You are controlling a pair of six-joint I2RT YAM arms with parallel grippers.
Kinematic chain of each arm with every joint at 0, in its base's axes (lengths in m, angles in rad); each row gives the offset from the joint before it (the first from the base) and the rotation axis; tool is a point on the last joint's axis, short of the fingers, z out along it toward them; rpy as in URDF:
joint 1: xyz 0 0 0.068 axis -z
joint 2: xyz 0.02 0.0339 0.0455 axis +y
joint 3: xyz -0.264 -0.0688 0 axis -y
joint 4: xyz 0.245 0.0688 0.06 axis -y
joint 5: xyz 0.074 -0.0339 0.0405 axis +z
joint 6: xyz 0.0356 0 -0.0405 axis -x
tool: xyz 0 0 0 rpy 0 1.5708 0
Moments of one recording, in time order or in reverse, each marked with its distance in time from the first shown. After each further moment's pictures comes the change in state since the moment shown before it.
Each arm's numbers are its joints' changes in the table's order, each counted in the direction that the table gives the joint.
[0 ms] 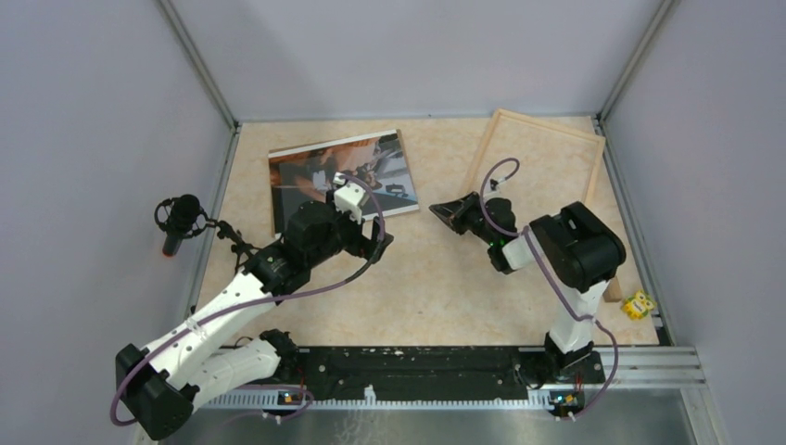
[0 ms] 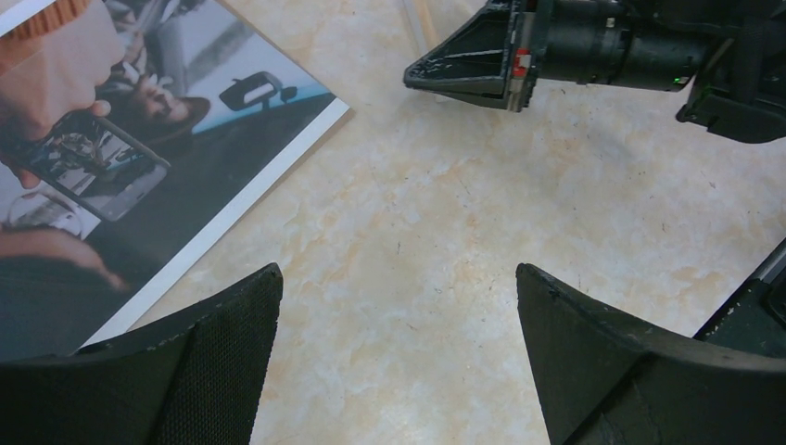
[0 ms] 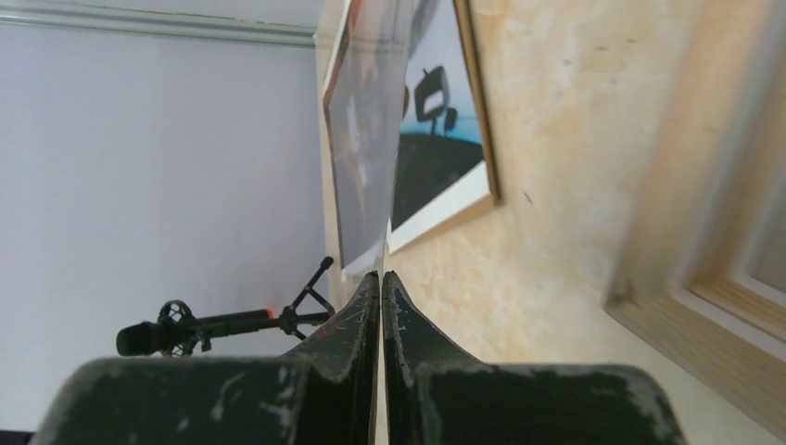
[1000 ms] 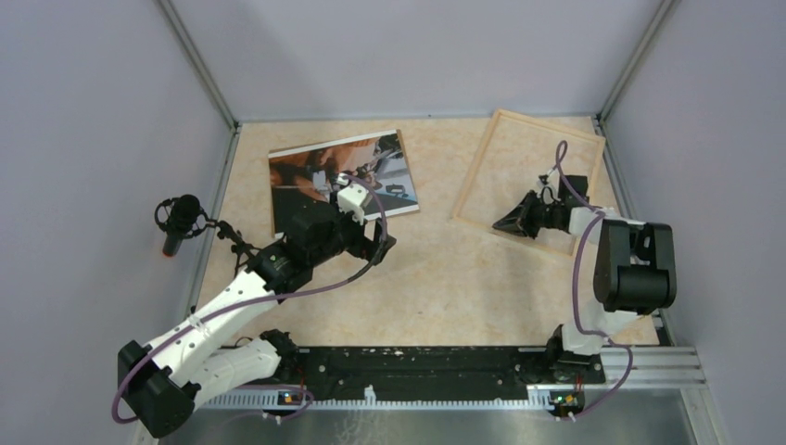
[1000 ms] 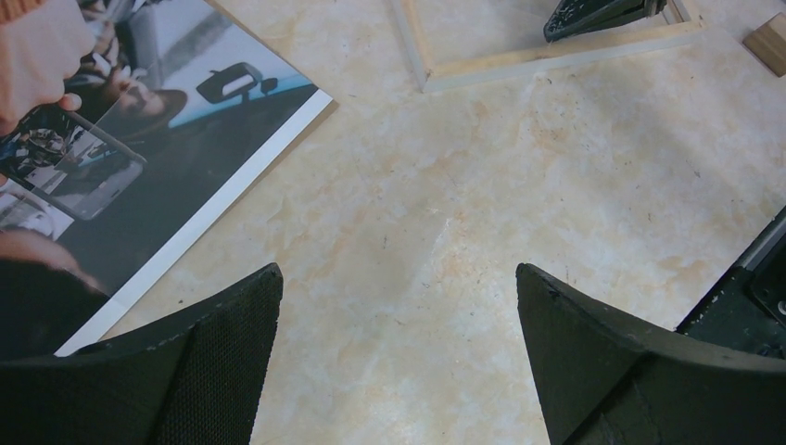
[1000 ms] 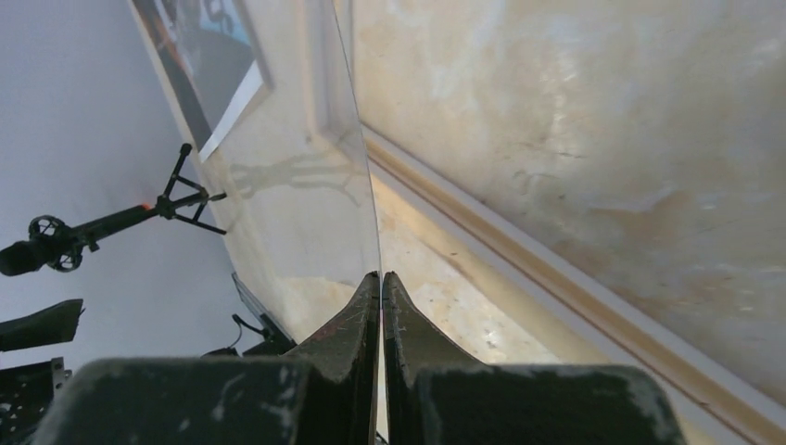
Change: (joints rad) left arm 0.000 0.022 0.000 -0.001 -0.034 0.012; right arm 0.544 -0.274 0.157 -1.181 0.570 0.688
